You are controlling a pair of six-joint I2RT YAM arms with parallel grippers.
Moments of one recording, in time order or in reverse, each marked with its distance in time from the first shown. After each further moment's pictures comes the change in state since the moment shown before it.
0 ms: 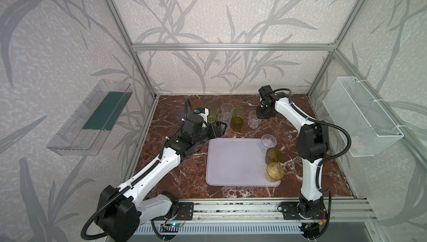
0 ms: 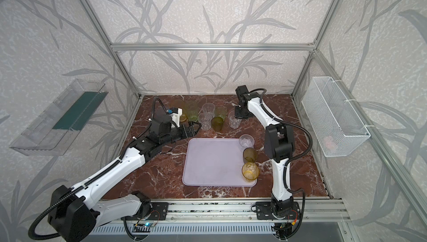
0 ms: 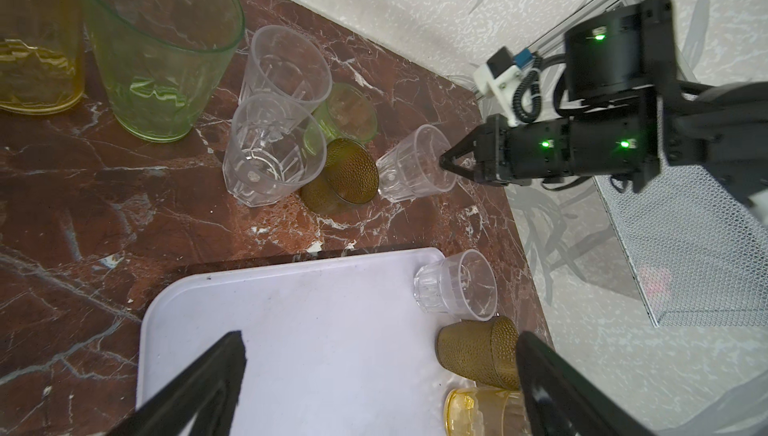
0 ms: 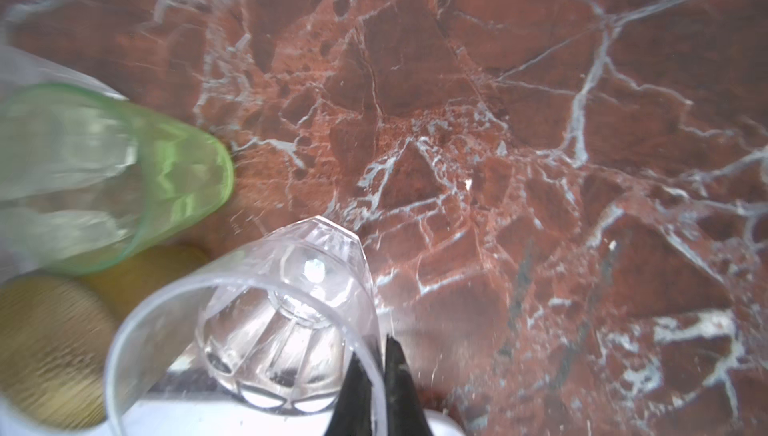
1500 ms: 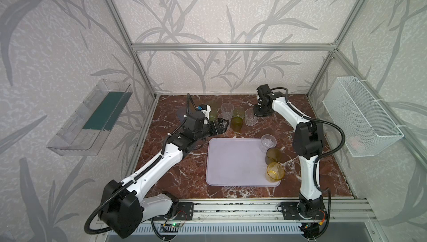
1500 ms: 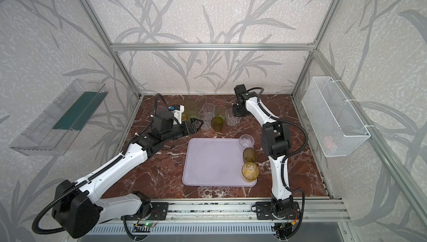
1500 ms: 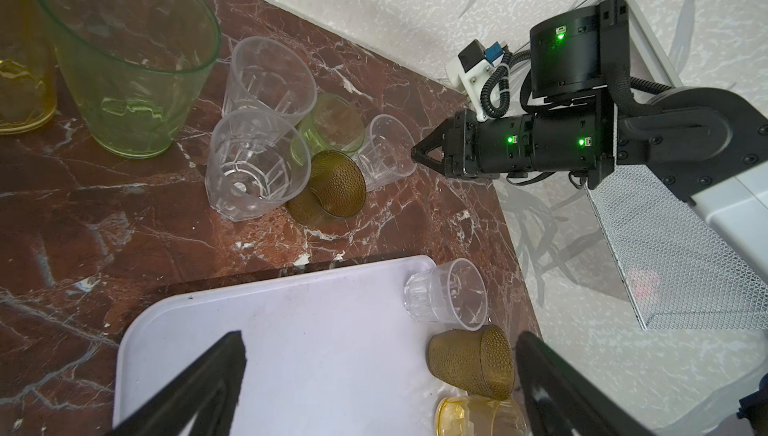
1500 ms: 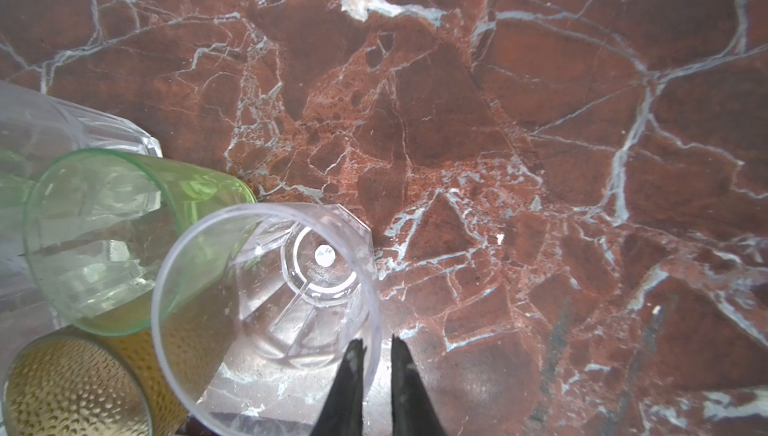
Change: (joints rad) left arm -0.001 0.051 0.053 0.013 0.037 -0.019; right arm 0.001 0.141 0.126 0.035 -0.012 -0.018
